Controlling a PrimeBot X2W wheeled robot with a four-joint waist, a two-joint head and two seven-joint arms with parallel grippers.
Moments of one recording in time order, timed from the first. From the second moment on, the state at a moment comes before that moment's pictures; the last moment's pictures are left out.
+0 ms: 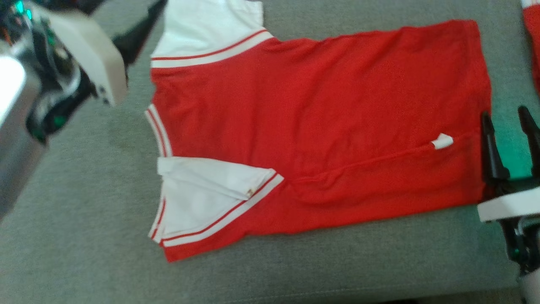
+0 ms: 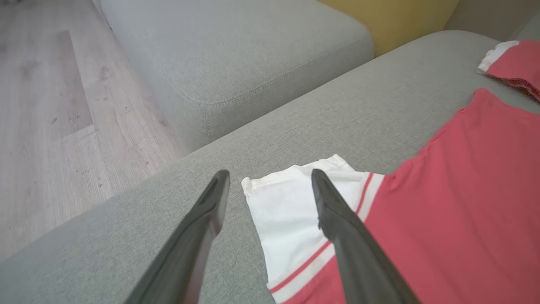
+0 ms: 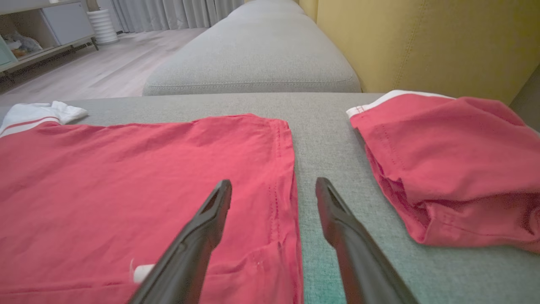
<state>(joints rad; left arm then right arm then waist) -1.00 0.66 -0.78 0.16 -0.81 -0.09 0.40 -0.12 -0.32 0.00 0.12 0.33 0.12 -0.17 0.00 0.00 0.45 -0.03</state>
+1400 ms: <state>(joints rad) -1.41 0.72 -1.19 0.56 -0.92 -0.13 0.54 -0.26 -0.26 0.09 0.21 0.32 0.12 -0.24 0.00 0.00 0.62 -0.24</state>
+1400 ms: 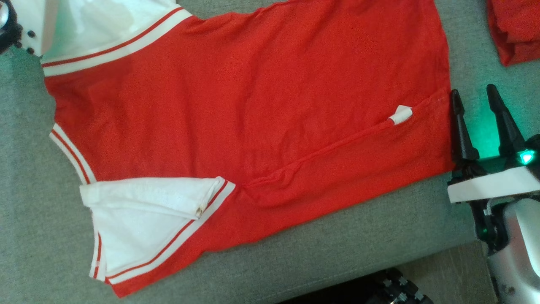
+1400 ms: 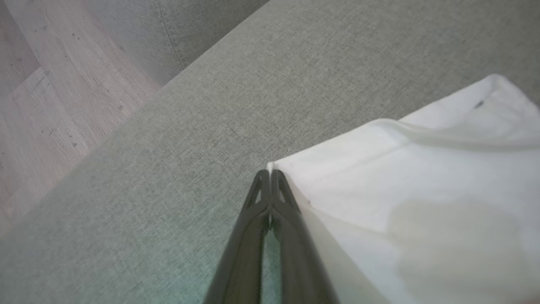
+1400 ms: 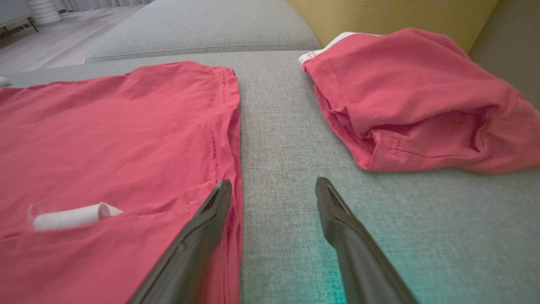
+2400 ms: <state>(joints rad) -1.47 0.68 -1.30 0.52 -0.96 -0.13 0.30 -0.80 -0.39 0.32 0.58 0.45 0.12 0.15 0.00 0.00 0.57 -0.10</state>
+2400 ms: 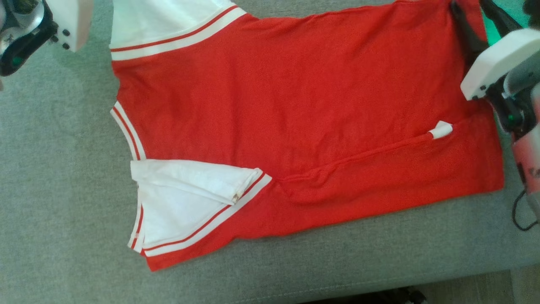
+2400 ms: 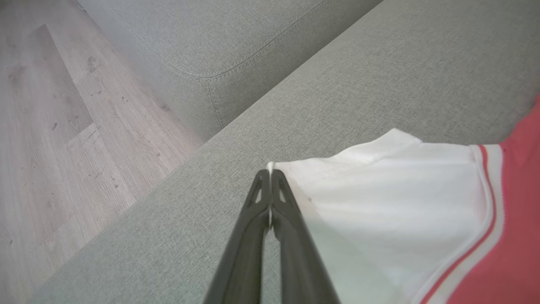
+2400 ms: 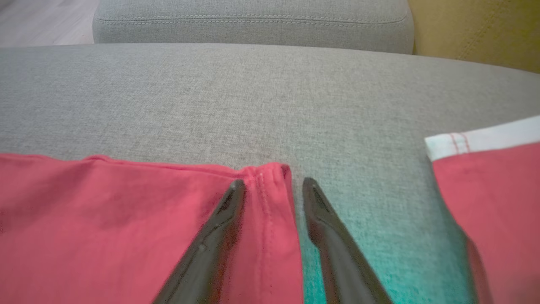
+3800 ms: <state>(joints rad) -1.46 0.67 -1.32 0.52 -0.97 -0.13 0.32 -0.93 -0.43 0.37 0.70 0.42 0.12 0.43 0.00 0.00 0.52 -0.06</state>
